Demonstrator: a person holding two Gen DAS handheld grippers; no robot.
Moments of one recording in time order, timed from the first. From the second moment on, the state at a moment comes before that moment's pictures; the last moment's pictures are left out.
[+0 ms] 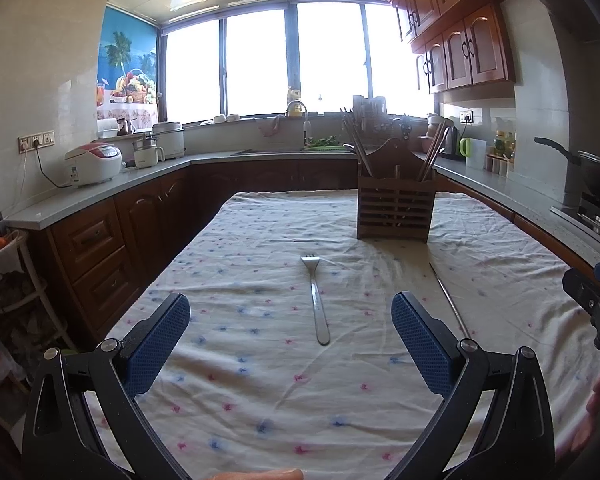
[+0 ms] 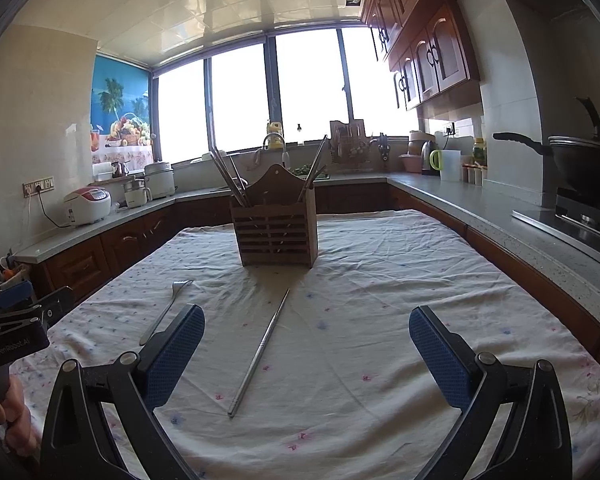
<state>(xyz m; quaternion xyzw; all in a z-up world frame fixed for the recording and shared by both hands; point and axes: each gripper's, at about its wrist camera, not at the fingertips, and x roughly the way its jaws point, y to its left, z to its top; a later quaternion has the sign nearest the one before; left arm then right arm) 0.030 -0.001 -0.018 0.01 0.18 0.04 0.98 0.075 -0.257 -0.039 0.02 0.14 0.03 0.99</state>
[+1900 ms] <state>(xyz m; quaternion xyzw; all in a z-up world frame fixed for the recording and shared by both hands) 0.038 -0.001 -0.014 0.00 0.19 0.02 0.98 0.079 -0.252 -0.030 0.02 0.14 0.04 0.99</state>
